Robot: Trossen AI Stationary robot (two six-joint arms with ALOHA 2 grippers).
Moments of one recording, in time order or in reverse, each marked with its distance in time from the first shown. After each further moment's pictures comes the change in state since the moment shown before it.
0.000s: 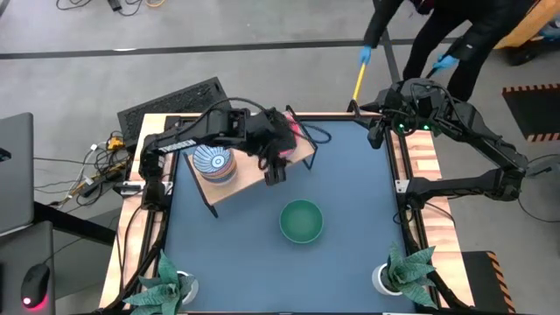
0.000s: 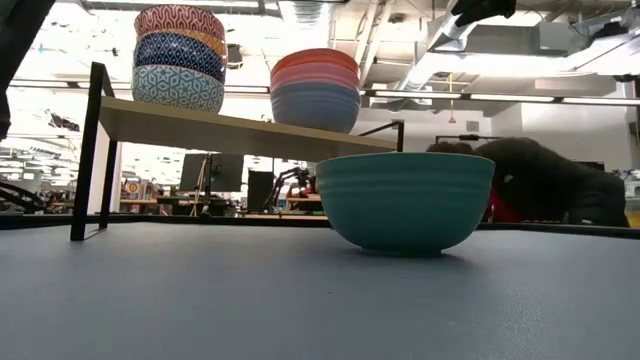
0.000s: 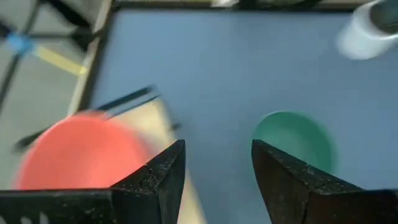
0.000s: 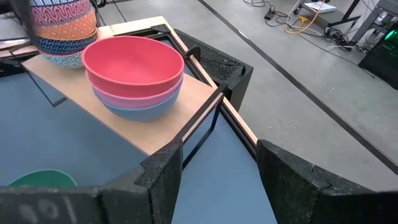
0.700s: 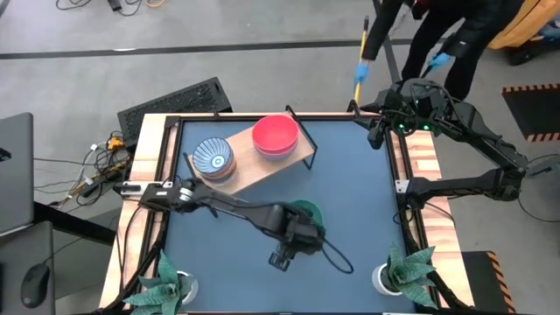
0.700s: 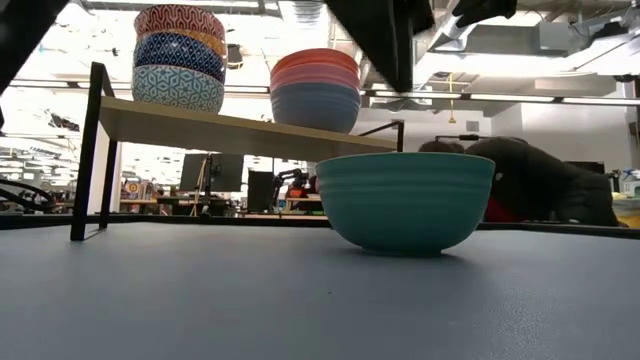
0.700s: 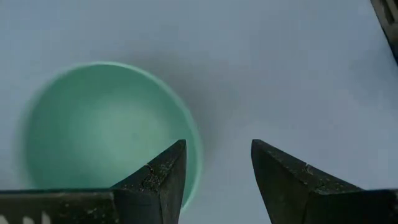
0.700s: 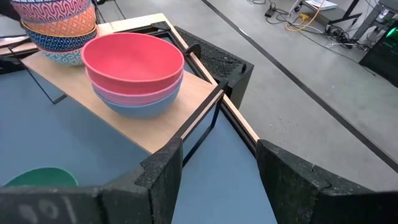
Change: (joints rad) left arm -0.353 0.411 -0.002 0.015 0.107 0.159; right arm 0.000 0.000 0.000 -0.011 0.000 0.000
